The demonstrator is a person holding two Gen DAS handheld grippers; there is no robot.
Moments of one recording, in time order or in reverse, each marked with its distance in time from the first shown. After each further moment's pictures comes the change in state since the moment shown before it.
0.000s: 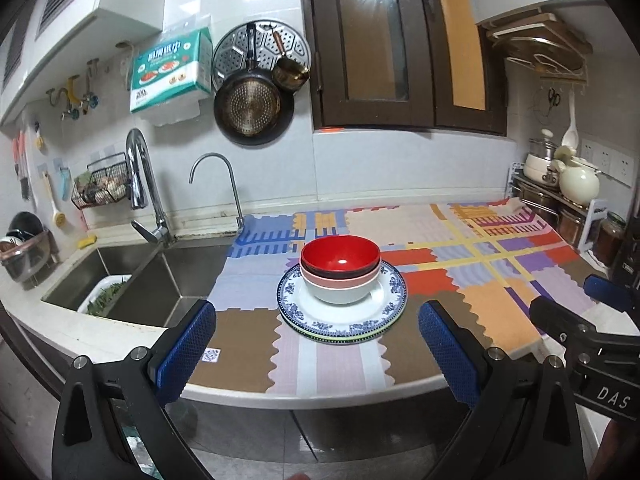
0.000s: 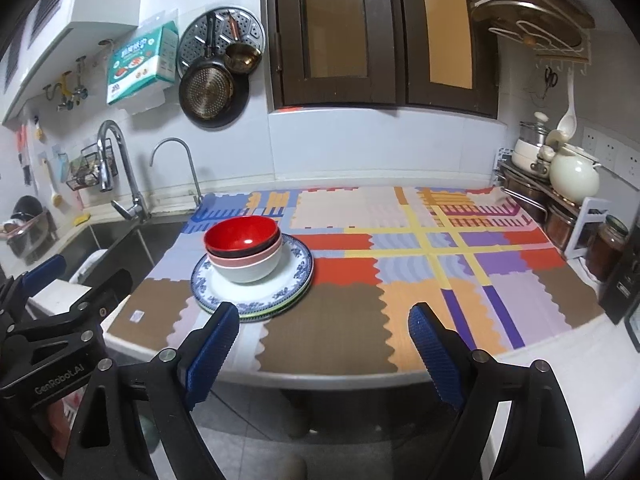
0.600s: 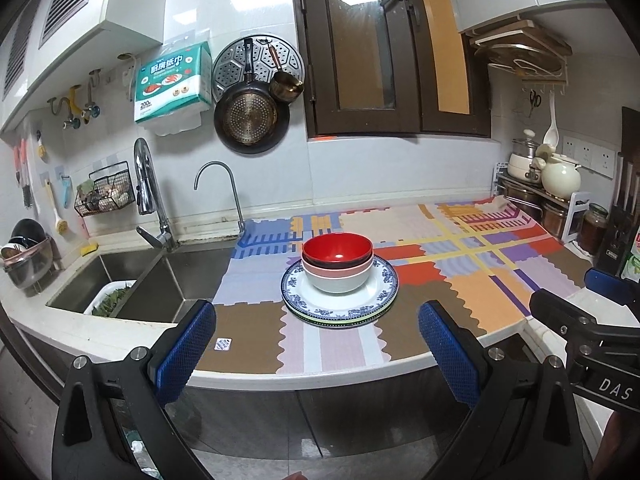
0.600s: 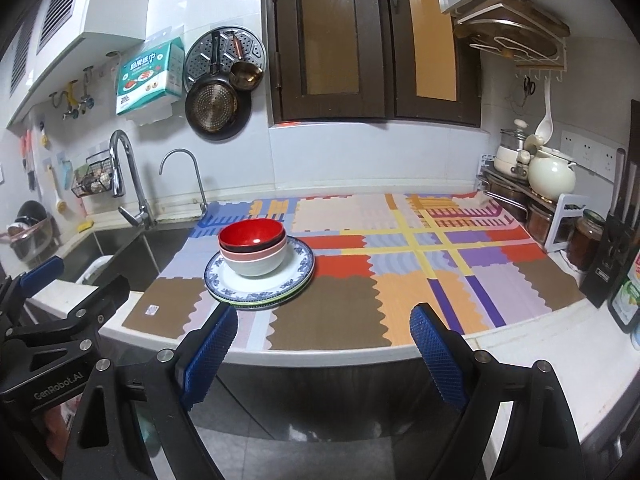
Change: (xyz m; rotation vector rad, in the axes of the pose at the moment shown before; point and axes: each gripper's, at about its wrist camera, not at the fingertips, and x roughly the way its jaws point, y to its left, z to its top) left arm -0.046 0.011 -0.017 0.023 -0.022 -0.033; right arm -0.056 0.010 -0.023 0.016 -0.042 -0.026
